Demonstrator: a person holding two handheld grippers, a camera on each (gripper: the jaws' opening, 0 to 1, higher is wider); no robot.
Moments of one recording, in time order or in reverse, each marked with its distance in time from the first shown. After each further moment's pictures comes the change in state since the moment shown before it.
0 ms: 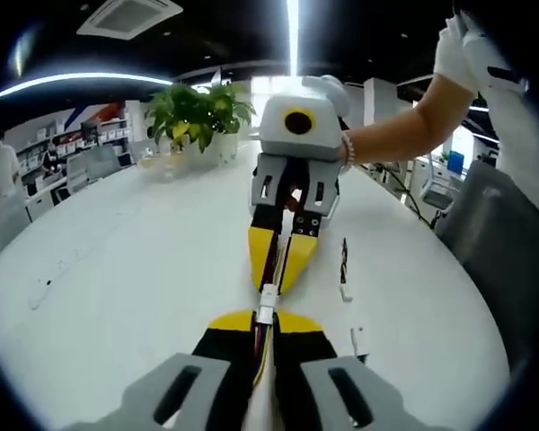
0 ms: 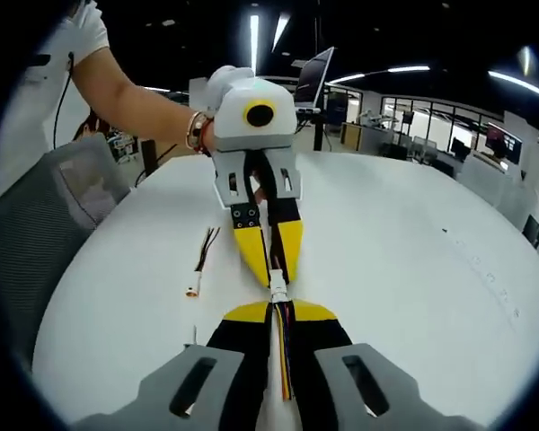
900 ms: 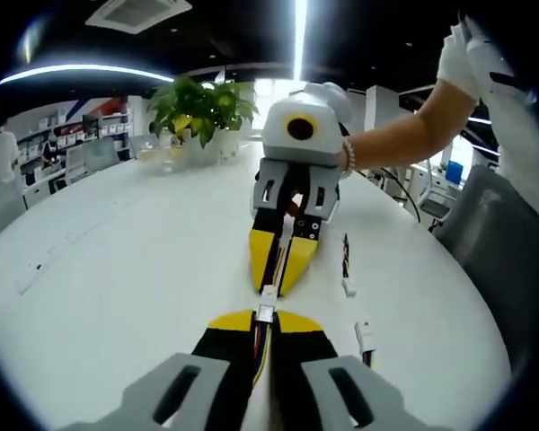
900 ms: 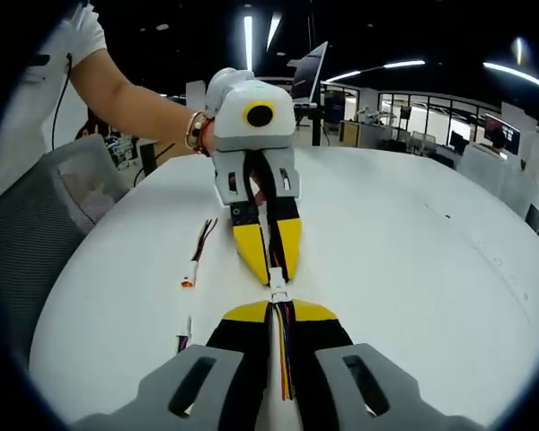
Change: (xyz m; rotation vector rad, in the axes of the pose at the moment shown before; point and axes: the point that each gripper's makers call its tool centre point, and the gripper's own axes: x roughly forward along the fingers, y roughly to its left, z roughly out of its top) left arm 0.004 0.003 -0.011 -0.032 -0.019 -0.022; right arm 0.003 0.005 -0.010 0.031 -0.006 0.007
